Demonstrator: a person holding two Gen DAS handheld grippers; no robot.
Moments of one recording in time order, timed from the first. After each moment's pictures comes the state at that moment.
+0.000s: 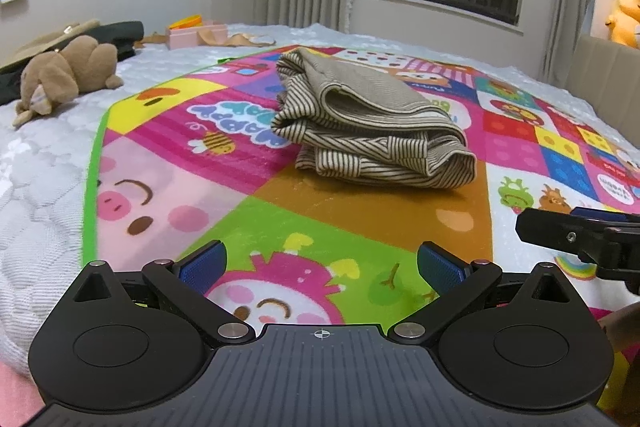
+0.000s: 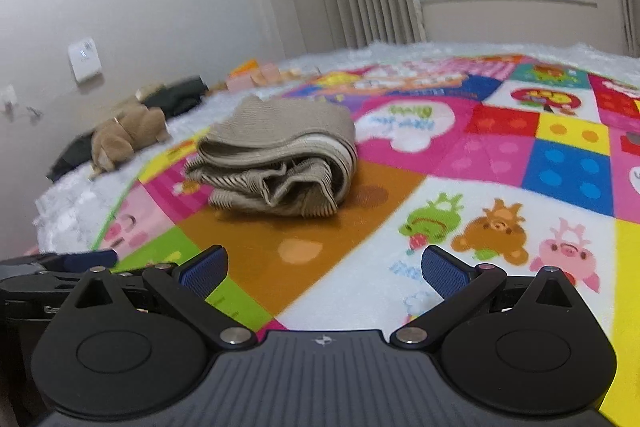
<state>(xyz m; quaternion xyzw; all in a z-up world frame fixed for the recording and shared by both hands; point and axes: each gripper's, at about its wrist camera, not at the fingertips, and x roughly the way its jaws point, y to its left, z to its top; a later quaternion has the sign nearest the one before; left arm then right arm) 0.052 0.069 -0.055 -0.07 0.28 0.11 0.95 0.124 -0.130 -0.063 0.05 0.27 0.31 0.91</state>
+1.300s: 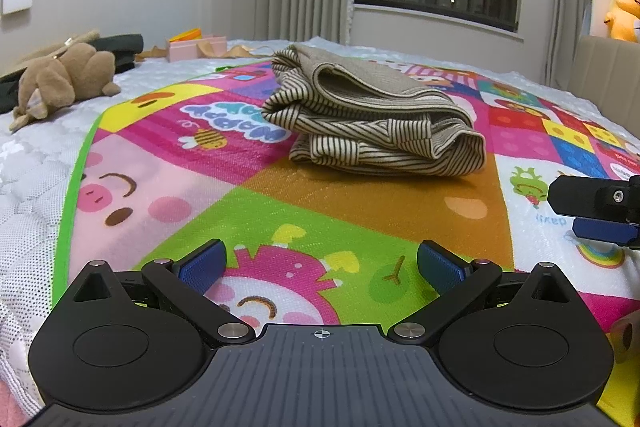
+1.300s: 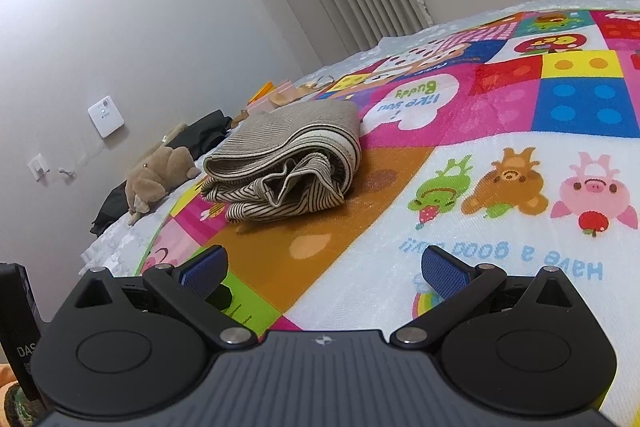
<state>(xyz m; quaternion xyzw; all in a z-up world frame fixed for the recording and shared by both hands) 0.058 0.061 -0.084 -0.05 0.26 0.11 0.96 0.139 -0.153 -0.090 0.16 0.28 0.34 0.88</state>
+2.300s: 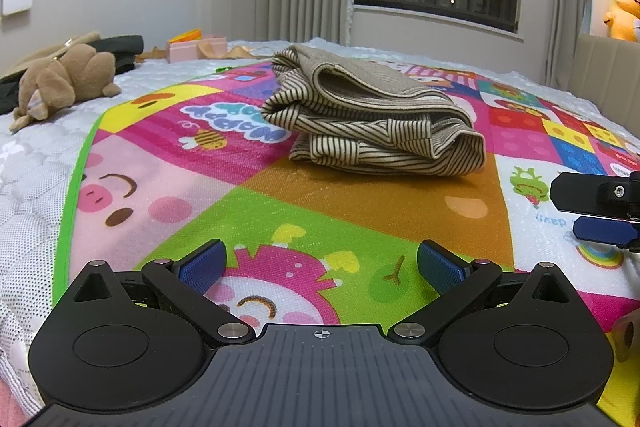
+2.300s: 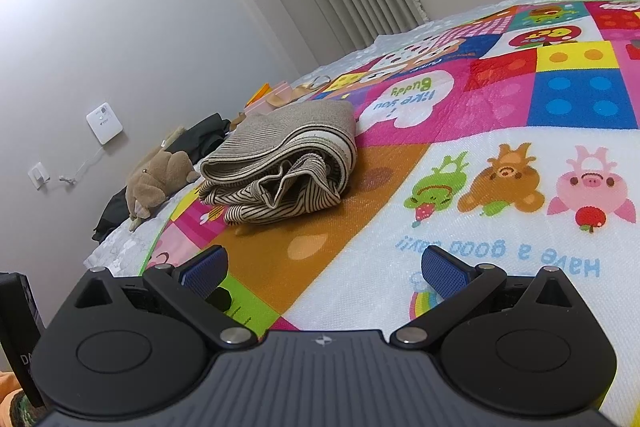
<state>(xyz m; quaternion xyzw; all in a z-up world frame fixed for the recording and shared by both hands) 0.058 0.061 -0.084 -0.05 0.26 0.11 0.96 0.139 -0.156 -0.092 0.17 0.29 0.33 0.88</state>
